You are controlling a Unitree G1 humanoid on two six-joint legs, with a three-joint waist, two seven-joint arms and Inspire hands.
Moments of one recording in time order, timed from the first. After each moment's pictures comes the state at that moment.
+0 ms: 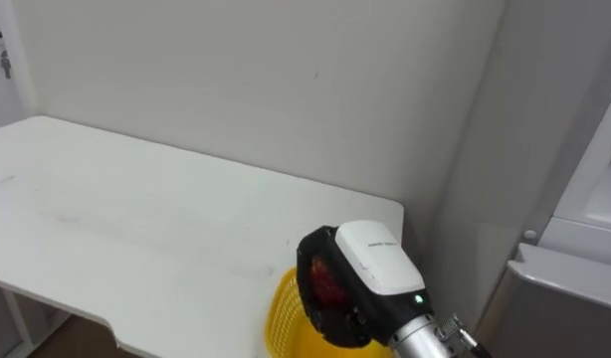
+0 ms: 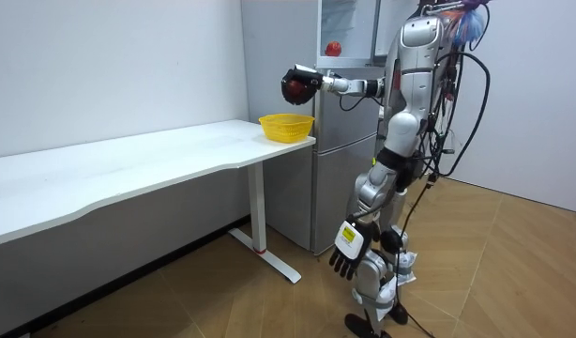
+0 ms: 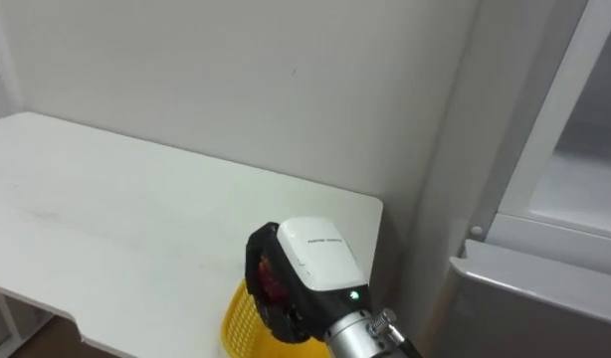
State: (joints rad) left arm 0.12 0.29 -0.14 1.13 0.37 0.06 -0.06; right arm -0.34 -0.34 0.47 0.07 -0.71 -0.06 -0.21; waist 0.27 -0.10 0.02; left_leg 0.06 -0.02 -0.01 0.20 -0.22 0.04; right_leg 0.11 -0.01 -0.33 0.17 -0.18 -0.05
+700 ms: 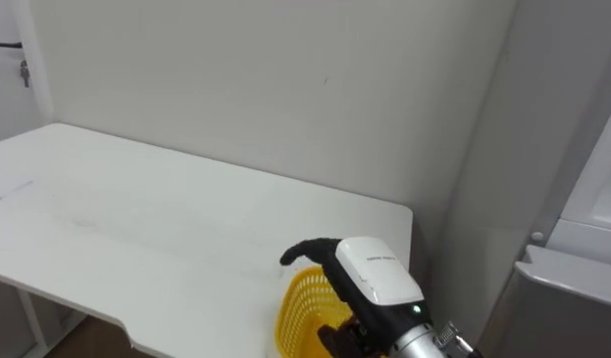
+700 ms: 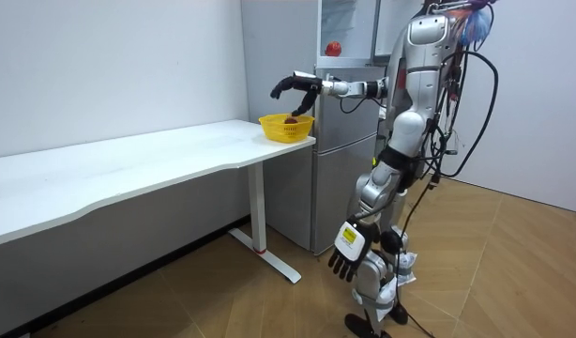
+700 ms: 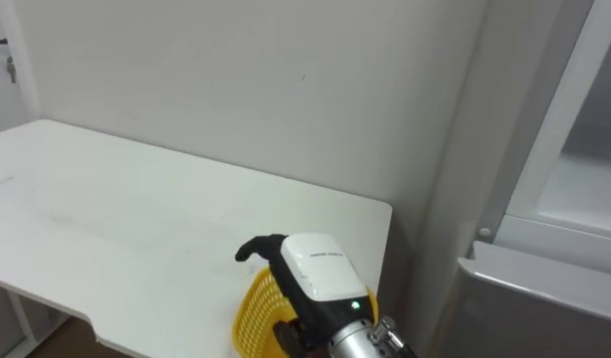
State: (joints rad) left arm 0.12 0.29 -0.14 1.12 0.37 0.06 -0.07; right arm -0.34 -0.35 0.48 0.15 -0.70 -0.06 -0.19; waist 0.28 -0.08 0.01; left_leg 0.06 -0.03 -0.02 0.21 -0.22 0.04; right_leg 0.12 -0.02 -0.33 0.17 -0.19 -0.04
